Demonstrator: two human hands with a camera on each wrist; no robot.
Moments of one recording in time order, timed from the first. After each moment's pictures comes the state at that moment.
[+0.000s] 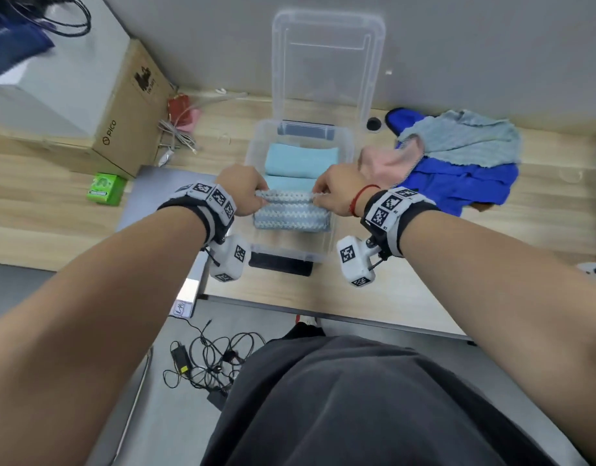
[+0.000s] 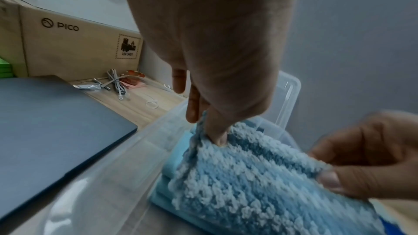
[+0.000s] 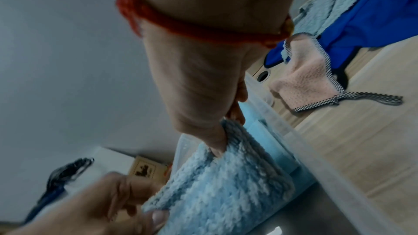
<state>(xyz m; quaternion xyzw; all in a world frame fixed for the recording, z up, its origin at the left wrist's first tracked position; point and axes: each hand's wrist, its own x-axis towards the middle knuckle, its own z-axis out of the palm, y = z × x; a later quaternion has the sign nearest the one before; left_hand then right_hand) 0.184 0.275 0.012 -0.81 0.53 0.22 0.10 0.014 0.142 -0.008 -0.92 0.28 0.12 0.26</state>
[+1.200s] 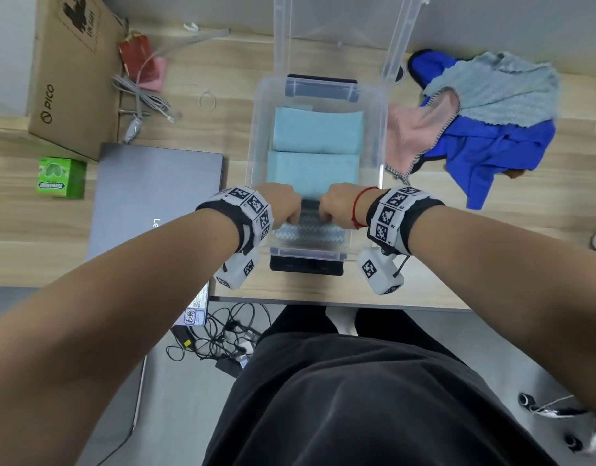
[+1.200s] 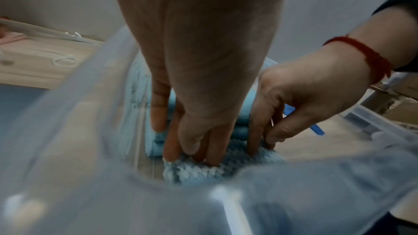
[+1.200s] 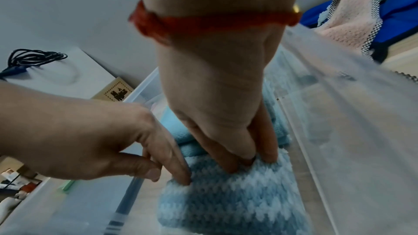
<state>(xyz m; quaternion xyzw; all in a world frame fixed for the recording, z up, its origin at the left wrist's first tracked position) 0.201 0.261 -0.075 -0.59 0.69 0.36 0.22 0.067 0.164 -0.087 -0.89 0.09 0.43 0.13</state>
